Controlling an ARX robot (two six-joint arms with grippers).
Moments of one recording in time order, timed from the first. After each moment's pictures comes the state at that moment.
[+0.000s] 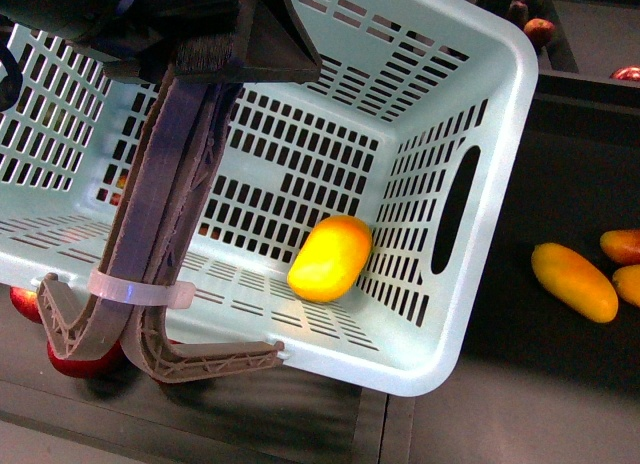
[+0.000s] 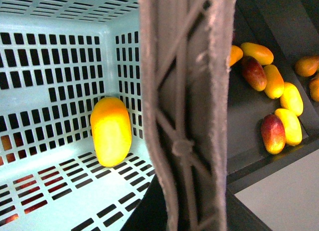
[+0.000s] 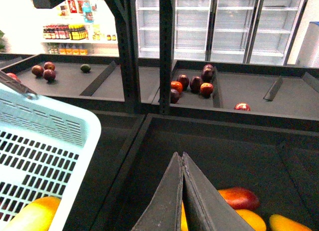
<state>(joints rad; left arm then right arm) -0.45 1.44 0.87 -0.04 0.28 -0.11 0.00 0.26 0.08 0.18 0.00 0.00</state>
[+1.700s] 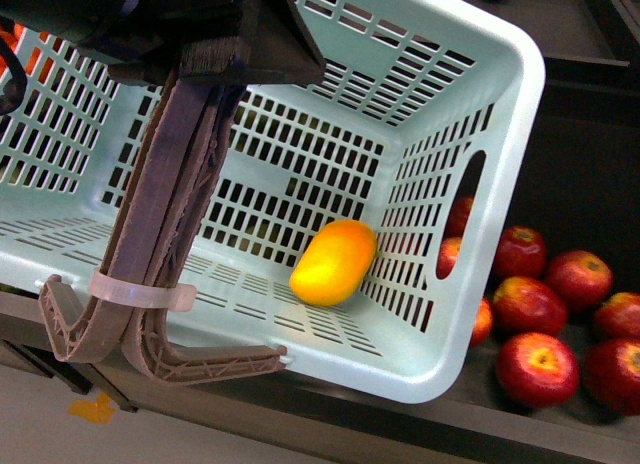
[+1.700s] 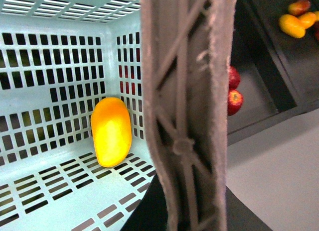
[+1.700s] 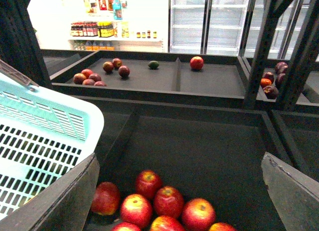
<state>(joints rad) -0.46 1.44 0.87 -0.04 0.28 -0.11 0.00 0.20 0.05 0.15 0.00 0.00</state>
